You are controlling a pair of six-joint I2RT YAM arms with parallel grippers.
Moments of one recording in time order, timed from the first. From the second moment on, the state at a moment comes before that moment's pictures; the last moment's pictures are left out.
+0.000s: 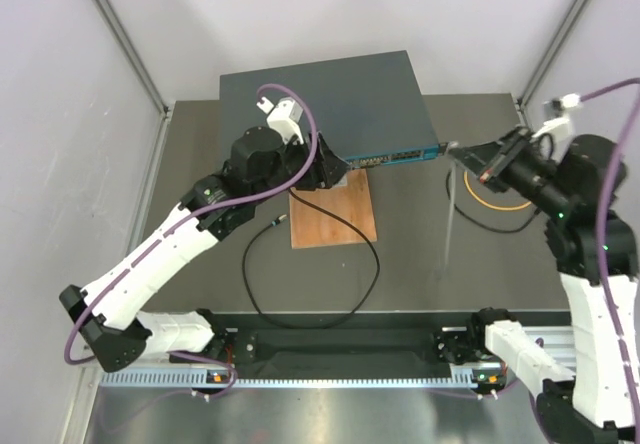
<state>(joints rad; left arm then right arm) -0.78 1.24 1.39 -0.44 -0.02 -0.66 0.11 0.85 1.33 -0.68 -0.50 0.87</state>
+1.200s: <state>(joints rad) -0.78 0.99 1.30 -0.48 0.06 -0.65 -0.08 1.58 1.31 -0.35 0.22 0.45</state>
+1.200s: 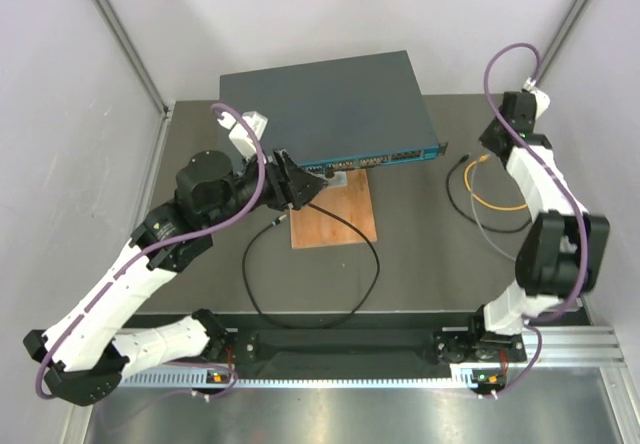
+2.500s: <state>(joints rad) -0.78 0.94 1.20 -0.53 0.09 -0.74 -0.04 2.01 1.57 -0.36 0.11 0.48</state>
